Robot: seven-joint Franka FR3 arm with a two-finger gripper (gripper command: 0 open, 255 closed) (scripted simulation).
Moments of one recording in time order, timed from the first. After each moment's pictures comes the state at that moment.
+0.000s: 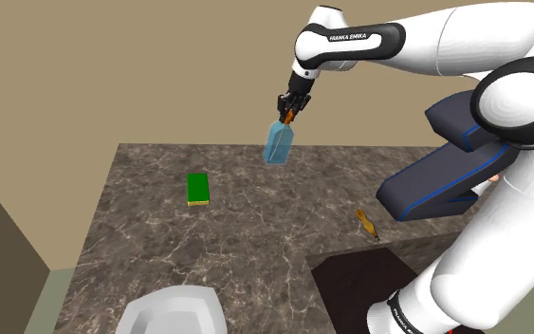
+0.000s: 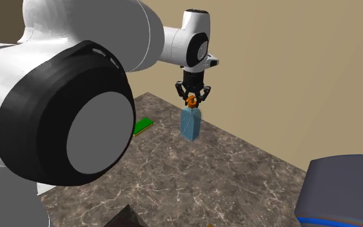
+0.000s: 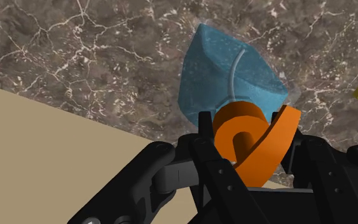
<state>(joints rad) -0.04 0.16 -0.06 -1.74 0.06 2.00 -0.14</state>
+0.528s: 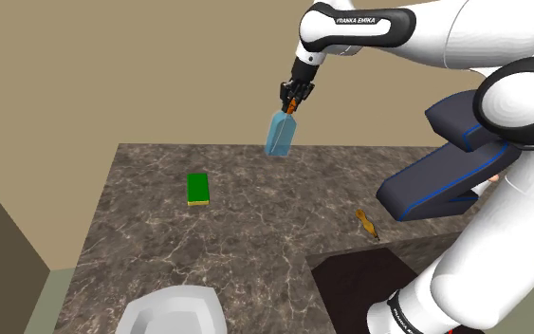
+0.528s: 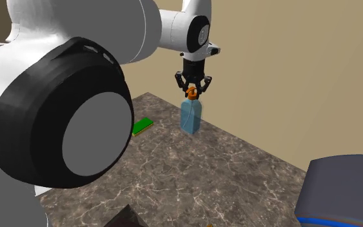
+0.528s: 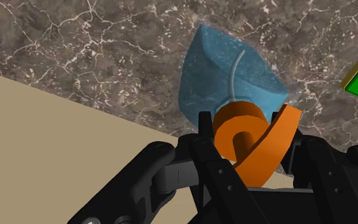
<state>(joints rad) -0.04 0.15 -0.06 -1.65 0.06 1.90 -0.13</state>
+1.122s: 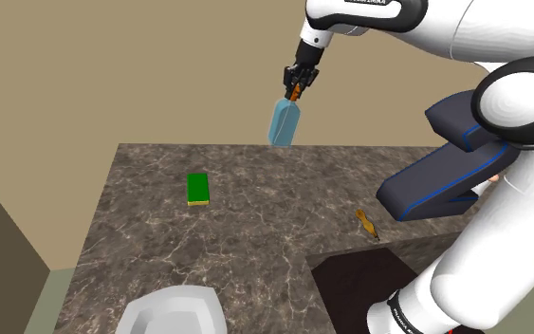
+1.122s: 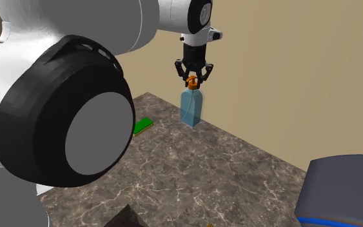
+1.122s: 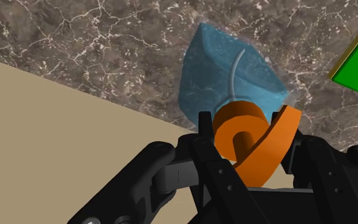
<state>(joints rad) -0.04 0.16 -0.06 -1.52 0.06 1.78 -0.12</state>
